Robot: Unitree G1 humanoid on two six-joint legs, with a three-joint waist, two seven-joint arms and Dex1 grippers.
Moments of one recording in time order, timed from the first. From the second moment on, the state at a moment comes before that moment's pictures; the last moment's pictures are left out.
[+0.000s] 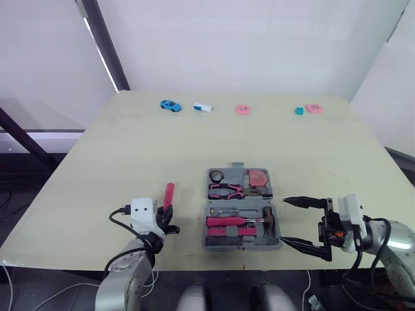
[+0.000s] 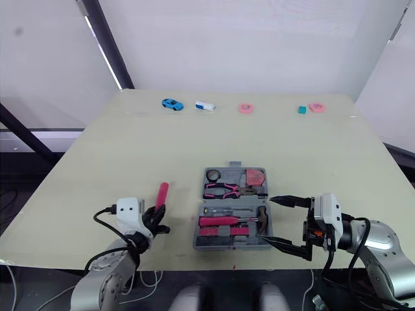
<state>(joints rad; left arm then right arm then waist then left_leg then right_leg) 0.14 0.17 0.18 -0.37 -0.27 0.57 -0.13 0.09 -0.66 -0.07 -0.38 0.58 0.12 1.15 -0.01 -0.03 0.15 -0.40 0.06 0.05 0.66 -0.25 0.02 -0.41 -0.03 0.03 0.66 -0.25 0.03</state>
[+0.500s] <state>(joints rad) 0.13 0.19 0.18 -0.33 -0.25 0.56 -0.14 0.09 -0.66 -0.07 -0.40 0.58 0.13 1.13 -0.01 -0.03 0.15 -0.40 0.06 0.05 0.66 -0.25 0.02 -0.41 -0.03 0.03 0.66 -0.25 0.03</state>
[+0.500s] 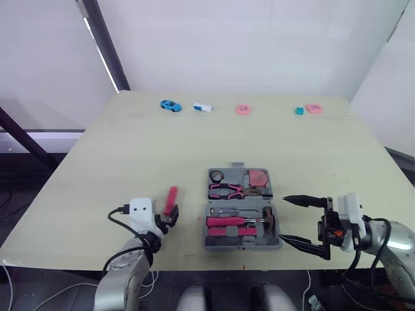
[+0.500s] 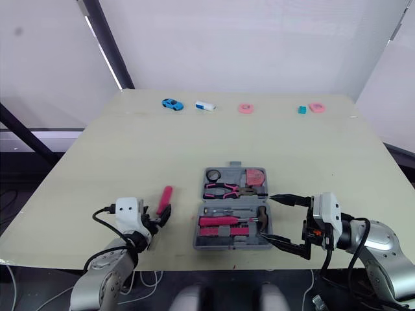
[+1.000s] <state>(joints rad) 0.14 0.25 0.18 -0.34 -0.26 0.53 -0.25 0.08 -0.66 -0.07 -0.40 0.58 0.13 1.12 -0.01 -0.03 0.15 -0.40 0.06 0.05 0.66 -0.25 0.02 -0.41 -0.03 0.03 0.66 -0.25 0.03</state>
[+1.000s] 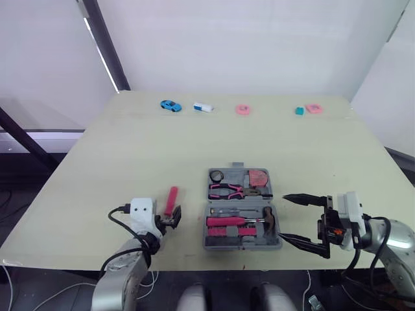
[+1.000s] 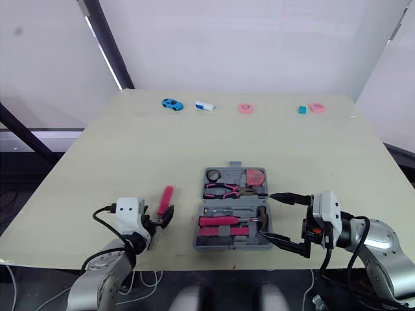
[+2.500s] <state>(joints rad) -1.27 0.77 -1.09 1.18 0.20 -1.35 -1.54 0.03 -0.69 -0.08 -0.37 0.59 0.15 1.15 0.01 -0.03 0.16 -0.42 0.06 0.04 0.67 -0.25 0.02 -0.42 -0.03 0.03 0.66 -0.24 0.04</state>
